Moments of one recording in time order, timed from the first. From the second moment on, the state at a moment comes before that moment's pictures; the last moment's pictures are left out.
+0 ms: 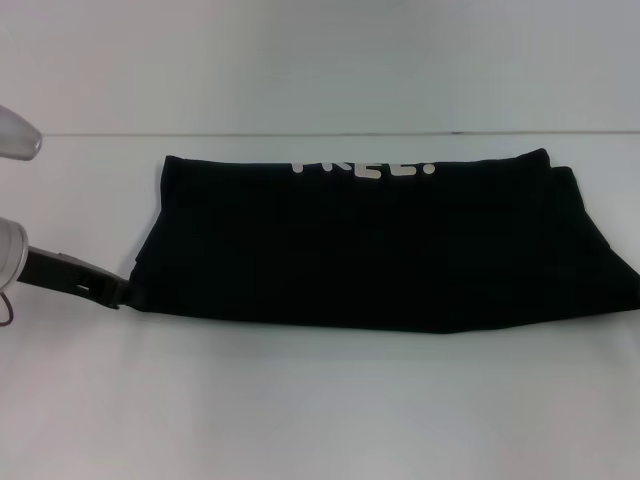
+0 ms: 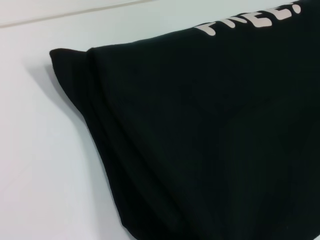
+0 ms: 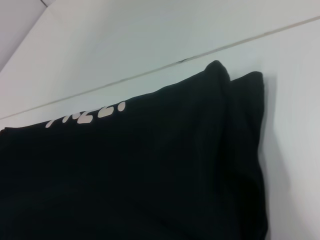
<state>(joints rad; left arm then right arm) -0.68 -2.02 0.68 0.84 2.62 1.38 -2.11 0.53 1.89 -0.37 -0.53 -2.34 -1.31 1.95</state>
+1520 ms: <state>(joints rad) -0.67 -2.00 0.41 0.69 2.37 1.66 -2.70 0.65 1.89 -0.30 -0.65 -2.26 -1.58 1.85</state>
